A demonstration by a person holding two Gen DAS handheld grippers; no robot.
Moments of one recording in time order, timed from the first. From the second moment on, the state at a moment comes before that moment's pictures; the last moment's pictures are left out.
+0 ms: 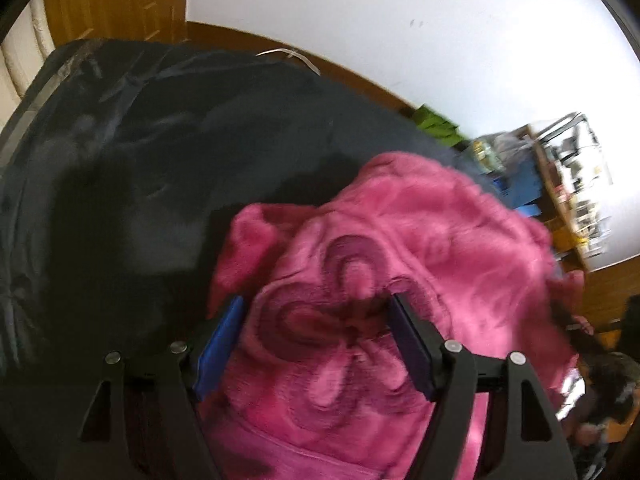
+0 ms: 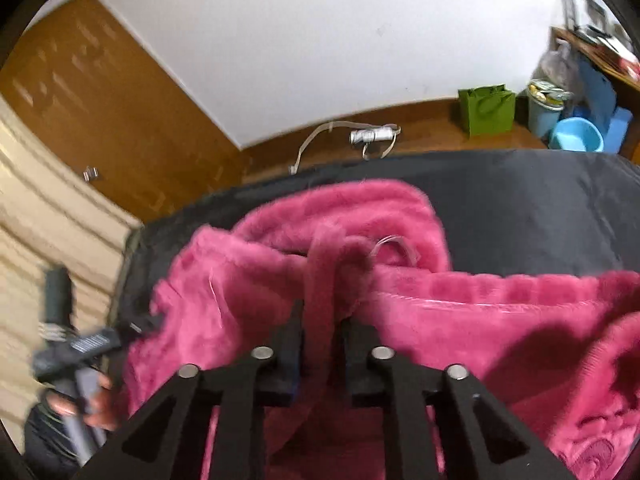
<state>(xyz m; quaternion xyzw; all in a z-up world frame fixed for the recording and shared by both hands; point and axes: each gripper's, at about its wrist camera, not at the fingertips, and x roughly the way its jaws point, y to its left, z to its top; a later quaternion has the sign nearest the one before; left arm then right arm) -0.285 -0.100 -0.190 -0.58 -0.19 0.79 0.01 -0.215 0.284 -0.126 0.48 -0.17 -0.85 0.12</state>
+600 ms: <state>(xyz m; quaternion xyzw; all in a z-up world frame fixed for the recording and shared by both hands) -0.257 -0.066 -0.148 -0.54 -0.10 0.84 0.01 -0.096 0.363 -0.118 0.45 -0.21 -0.86 0.04</state>
